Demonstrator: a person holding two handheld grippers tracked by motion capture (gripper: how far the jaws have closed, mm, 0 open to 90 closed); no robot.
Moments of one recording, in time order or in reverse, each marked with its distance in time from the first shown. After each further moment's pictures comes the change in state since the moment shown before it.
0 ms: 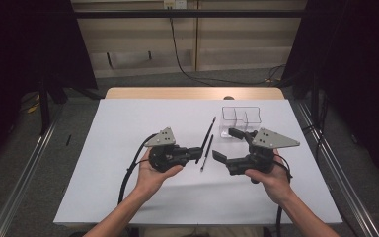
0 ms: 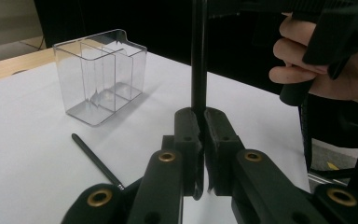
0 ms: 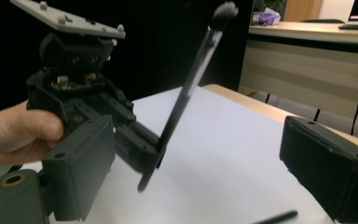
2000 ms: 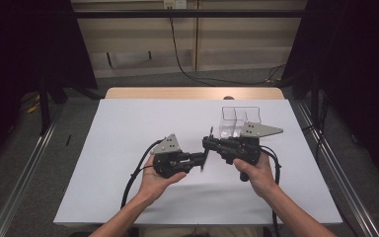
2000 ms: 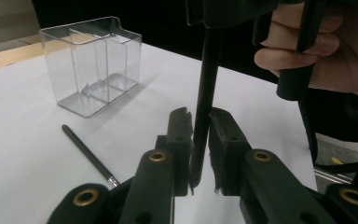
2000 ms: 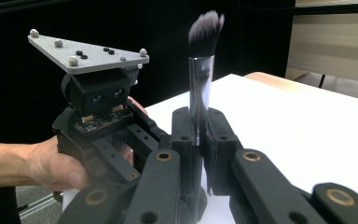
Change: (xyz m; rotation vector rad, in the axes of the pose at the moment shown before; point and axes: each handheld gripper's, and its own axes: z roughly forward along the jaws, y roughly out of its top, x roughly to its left) left arm -0.006 -0.015 0.011 0.010 0.006 0.007; right arm -0.005 0.002 0.030 0.052 0.169 0.124
